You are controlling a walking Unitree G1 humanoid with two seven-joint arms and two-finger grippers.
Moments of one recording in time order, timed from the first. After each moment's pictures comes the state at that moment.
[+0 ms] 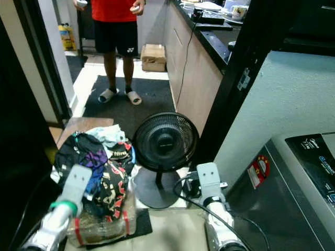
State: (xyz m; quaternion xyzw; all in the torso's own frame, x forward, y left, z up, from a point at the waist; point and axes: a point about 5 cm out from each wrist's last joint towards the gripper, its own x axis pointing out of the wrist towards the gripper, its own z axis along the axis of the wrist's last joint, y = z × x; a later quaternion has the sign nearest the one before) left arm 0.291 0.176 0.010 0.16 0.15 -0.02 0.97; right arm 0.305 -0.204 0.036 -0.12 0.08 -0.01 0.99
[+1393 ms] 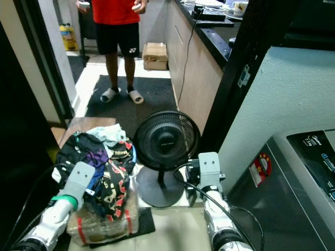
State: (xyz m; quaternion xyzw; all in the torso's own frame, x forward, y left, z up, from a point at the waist) left arm 0.310 0.187 0.035 0.21 0.10 -0.05 0.97; right arm 0.324 -0.186 0.050 -0.05 0.07 -0.03 1.00
